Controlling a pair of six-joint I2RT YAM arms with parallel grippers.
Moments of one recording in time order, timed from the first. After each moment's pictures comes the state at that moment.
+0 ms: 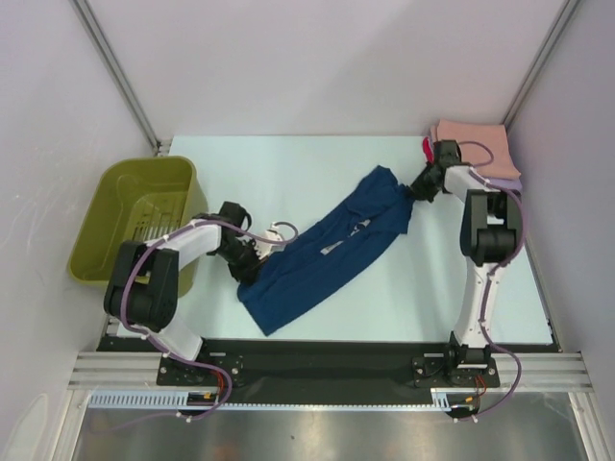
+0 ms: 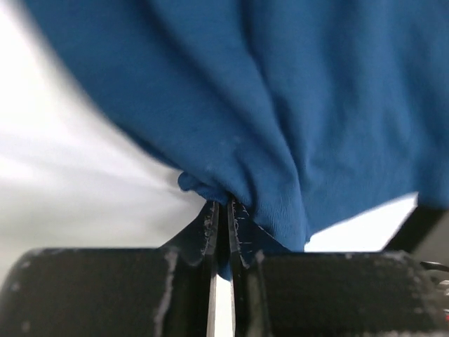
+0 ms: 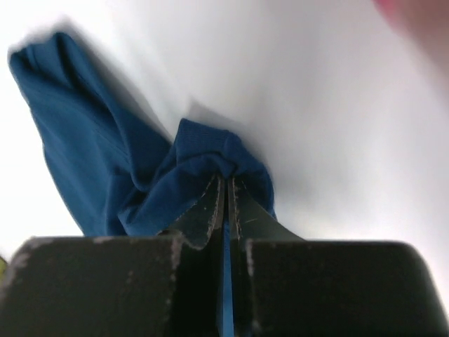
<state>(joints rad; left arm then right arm) -0.24 1.62 0.90 -0.75 0.44 0.82 -0.02 2.15 1.55 -0.38 -0.15 0.68</state>
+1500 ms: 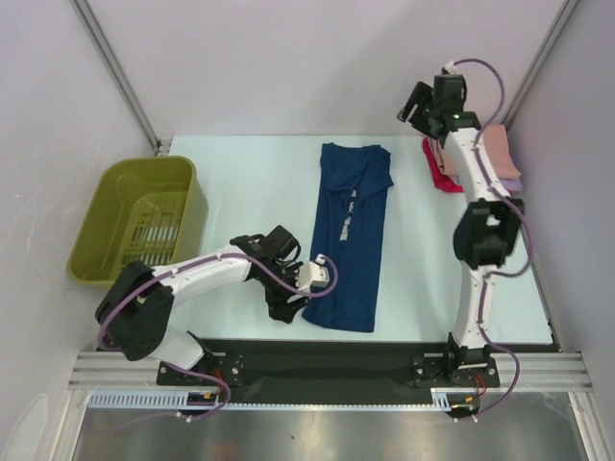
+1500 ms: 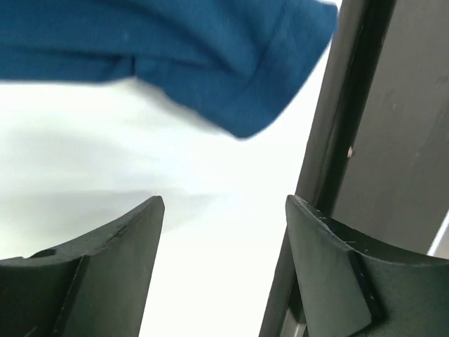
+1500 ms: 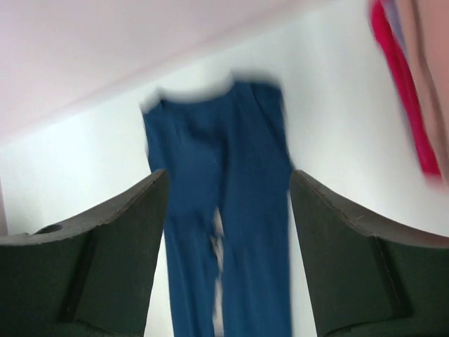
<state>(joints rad) -0.74 1.48 0.86 -0.71 0.48 0.57 0.09 2.23 2.26 -0.53 -0.03 0.53</state>
